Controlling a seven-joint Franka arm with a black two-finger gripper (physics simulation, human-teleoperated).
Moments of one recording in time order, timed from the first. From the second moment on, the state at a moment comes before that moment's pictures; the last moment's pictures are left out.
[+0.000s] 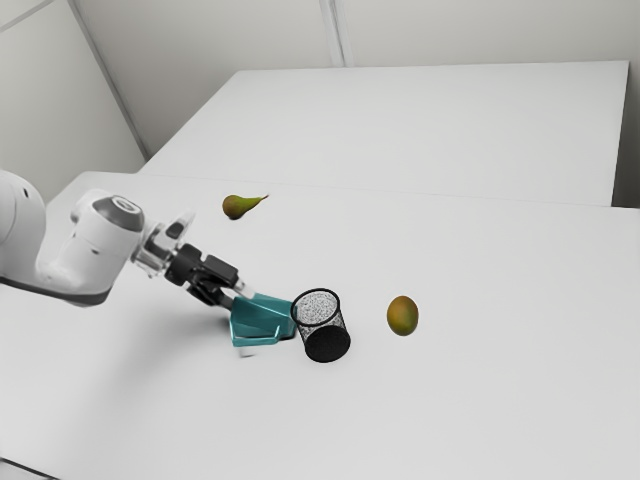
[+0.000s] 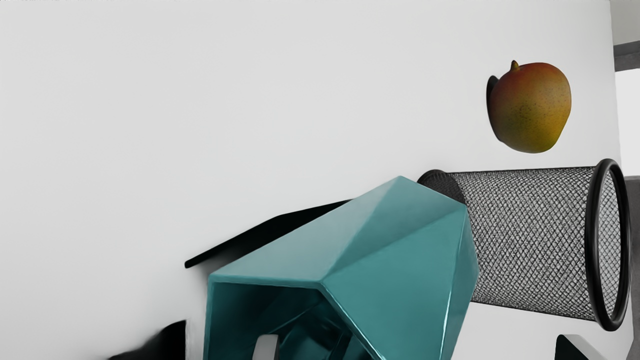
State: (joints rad) arm 0.30 0.16 -0.04 -2.23 -0.93 1.98 0.95
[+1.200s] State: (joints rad) arm 0.31 0.18 -0.05 -2.22 -0.96 1.89 1.08
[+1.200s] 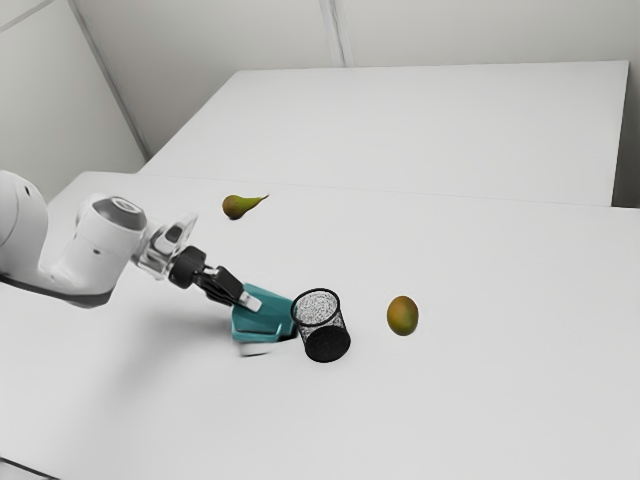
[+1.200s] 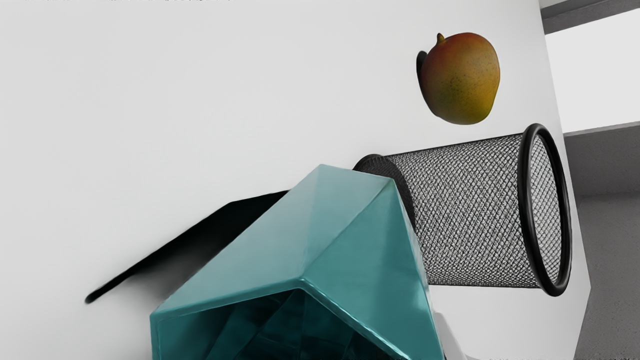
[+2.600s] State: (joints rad) arm 0.30 0.06 -0.29 -2.20 -0.10 2.20 0.73
